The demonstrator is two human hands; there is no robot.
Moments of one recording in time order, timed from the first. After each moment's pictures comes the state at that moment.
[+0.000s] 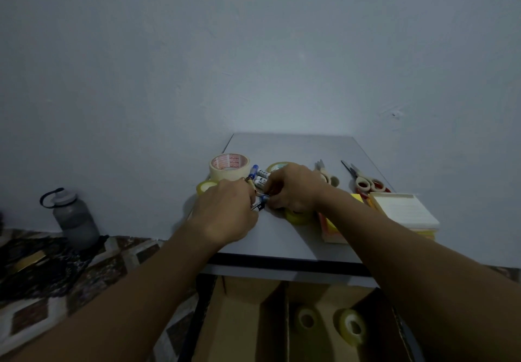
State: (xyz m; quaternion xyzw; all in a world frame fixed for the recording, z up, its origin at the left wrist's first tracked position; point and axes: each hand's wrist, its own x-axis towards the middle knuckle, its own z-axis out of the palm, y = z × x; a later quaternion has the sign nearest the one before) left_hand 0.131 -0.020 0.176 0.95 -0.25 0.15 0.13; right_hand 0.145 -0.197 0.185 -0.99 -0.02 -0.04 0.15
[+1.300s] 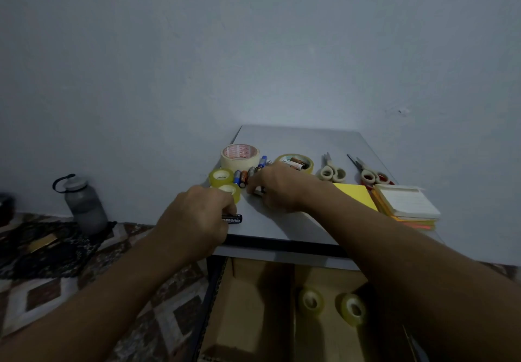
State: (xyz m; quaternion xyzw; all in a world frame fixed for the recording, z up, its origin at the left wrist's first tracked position) left_hand 0.105 0.055 0.162 0.93 -0.28 0.15 0.16; right_hand 0.121 -0.145 0.199 -0.99 -0.16 -0.01 -0.01
